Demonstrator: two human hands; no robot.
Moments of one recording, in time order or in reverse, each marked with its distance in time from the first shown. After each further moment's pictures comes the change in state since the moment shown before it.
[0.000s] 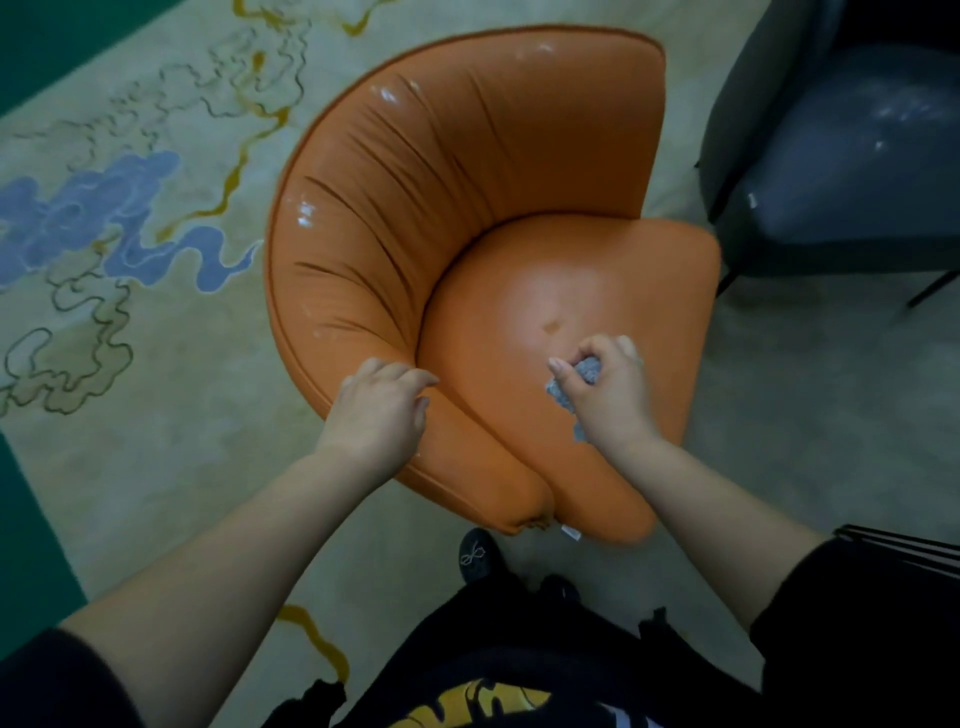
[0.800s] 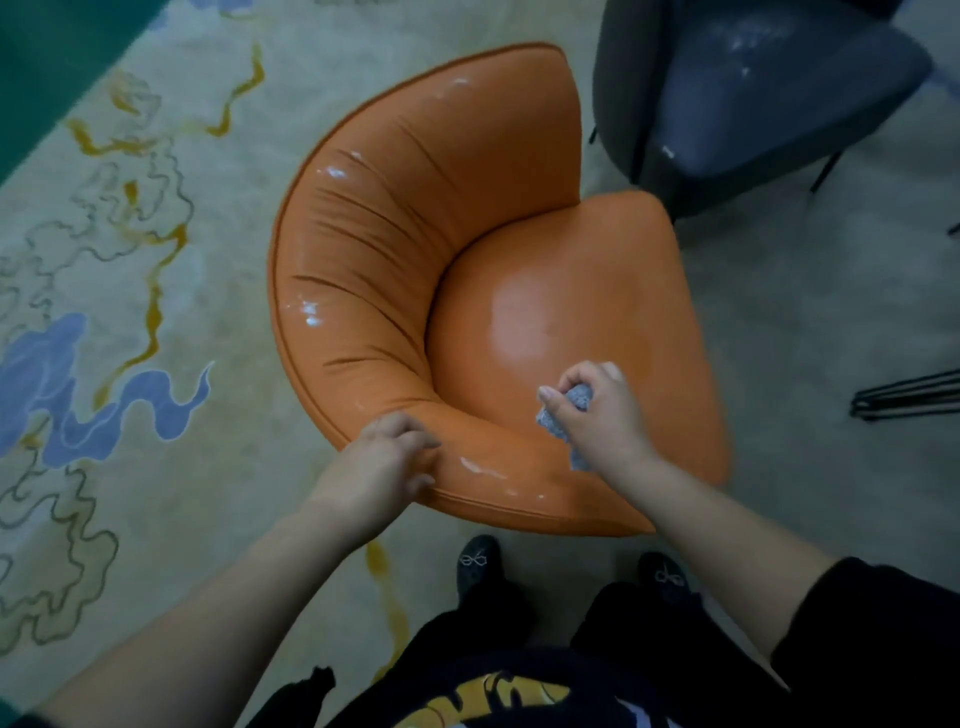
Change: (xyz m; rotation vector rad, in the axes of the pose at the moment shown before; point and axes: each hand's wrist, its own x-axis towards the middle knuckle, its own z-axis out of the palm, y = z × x) left_hand 0.052 -0.147 -0.021 -0.007 -0.299 0.458; right_hand -0.031 -0.074 0.103 0.107 0.198 0.267
